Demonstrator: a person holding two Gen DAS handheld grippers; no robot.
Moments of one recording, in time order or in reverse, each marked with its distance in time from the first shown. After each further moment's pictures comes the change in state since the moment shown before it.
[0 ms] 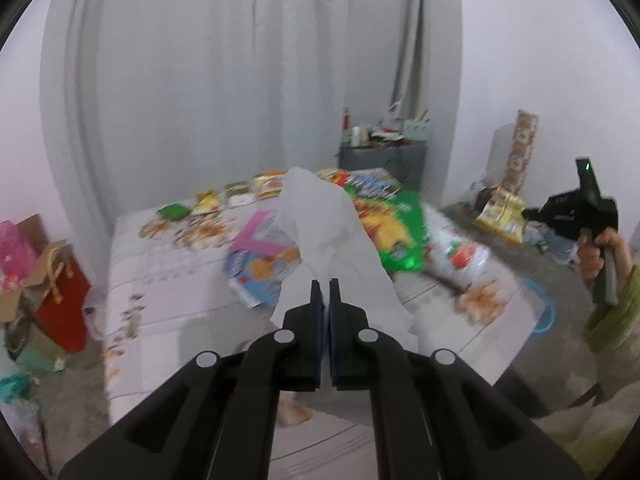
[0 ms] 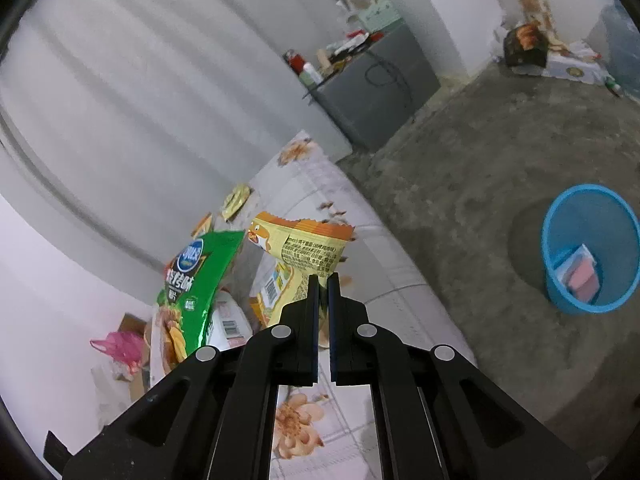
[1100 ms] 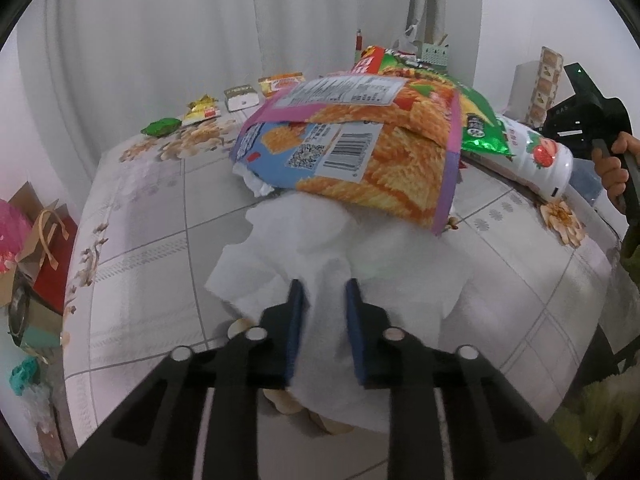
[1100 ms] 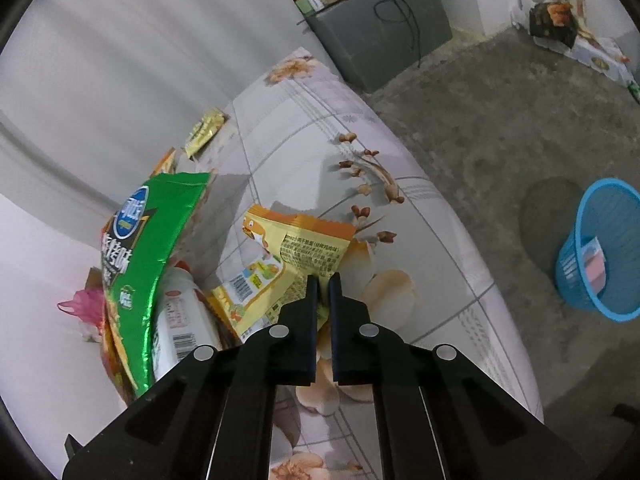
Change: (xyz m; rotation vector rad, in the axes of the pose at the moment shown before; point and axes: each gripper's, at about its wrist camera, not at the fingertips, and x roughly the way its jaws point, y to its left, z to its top) left arm 0.102 0.035 -0.068 0.037 0.254 0.067; right arm 0.116 0.042 -0.007 -0.089 0.236 -0.109
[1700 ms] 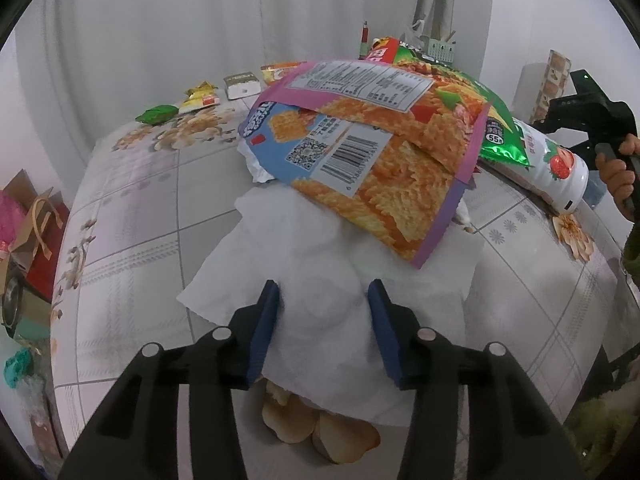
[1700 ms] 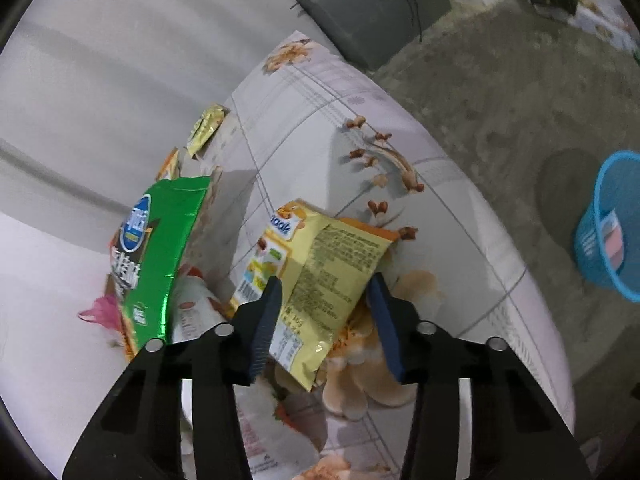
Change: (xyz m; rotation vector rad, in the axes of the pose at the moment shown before) left arm 0.020 0.008 0.009 -0.037 0.041 -0.015; right arm 0.023 0.004 0.014 0.041 0.087 0.018
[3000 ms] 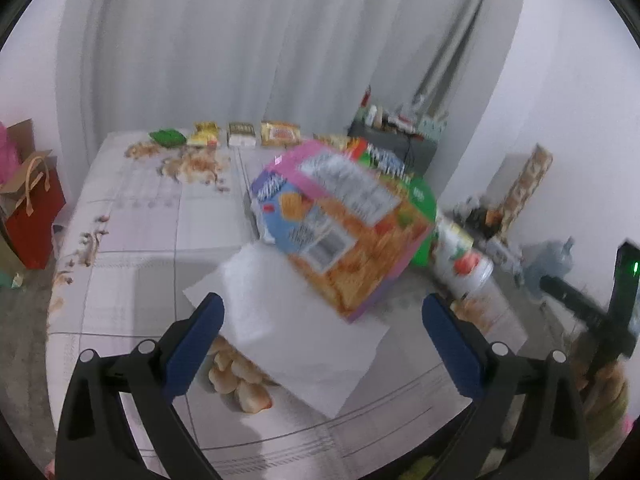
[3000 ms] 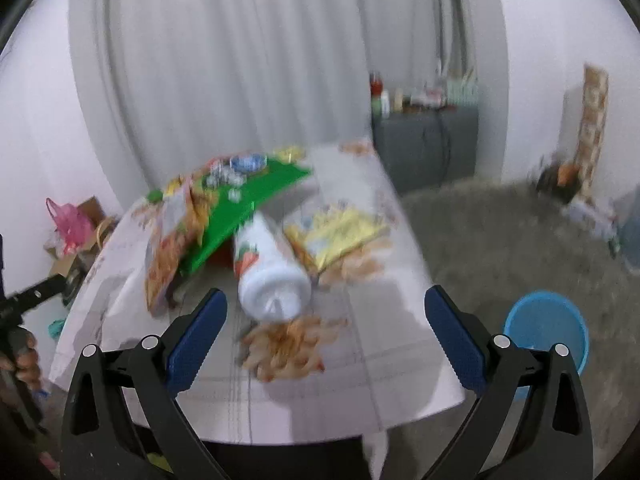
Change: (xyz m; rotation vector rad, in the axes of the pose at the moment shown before) left arm -0.083 -0.008 0.018 -0.217 -0.153 -0.153; right arm -0.128 0.017 -0.141 -0.483 -0.359 -0.086
